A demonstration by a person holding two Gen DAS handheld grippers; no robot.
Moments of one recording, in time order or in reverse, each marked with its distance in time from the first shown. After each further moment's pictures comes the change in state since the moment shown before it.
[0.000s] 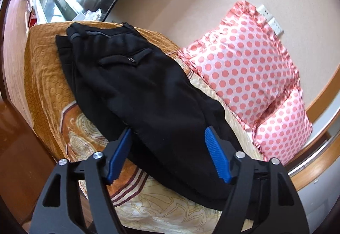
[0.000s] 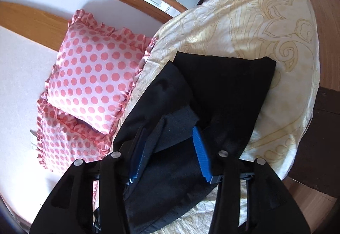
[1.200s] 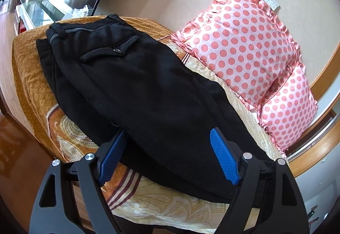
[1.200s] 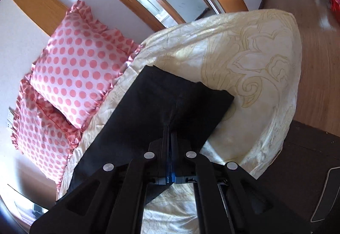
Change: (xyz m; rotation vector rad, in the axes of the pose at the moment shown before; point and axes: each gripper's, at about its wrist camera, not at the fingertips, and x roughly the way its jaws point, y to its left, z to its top) left arm 0.017 -0.010 -0.002 0.092 0.102 0.013; right arm -0.019 -0.020 0.008 -0.204 -0.085 -0.139
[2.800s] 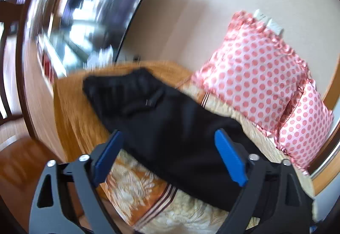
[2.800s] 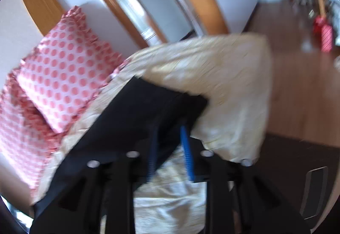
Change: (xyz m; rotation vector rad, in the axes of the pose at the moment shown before) left arm -0.067 -0.005 -0.004 0.090 -0.312 0.175; right arm -0.027 0.019 -0.028 -0.084 -0.182 -0.219
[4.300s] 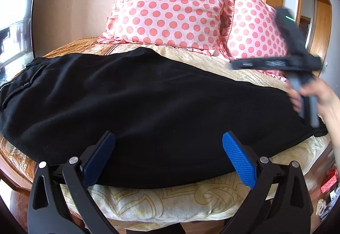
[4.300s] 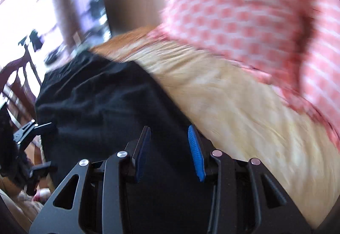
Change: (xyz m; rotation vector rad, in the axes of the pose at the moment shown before) left arm 0.053 -0.117 -0.100 0.491 0.264 -0.308; right arm 0.010 0.419 -0.215 -1.328 0.553 0.914
